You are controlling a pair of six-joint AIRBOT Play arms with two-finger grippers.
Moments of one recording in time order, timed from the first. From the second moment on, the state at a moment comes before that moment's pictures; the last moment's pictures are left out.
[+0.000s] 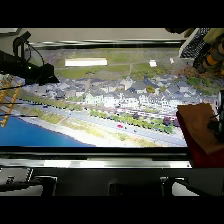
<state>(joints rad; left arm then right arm) -0.06 -1.47 1.83 1.18 -1.50 -1.67 -0.35 -1.33 1.17 -2.16 1.75 2.21</state>
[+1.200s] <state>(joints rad) -0.06 -1.47 1.83 1.18 -1.50 -1.67 -0.45 -1.31 1.03 -2.15 1.66 2.12</state>
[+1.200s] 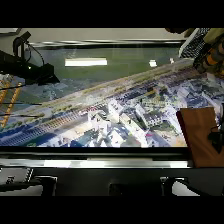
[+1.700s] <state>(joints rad) -0.06 -1.36 1.65 1.30 -1.45 -1.61 -0.15 -1.22 1.29 -1.53 1.31 1.76</state>
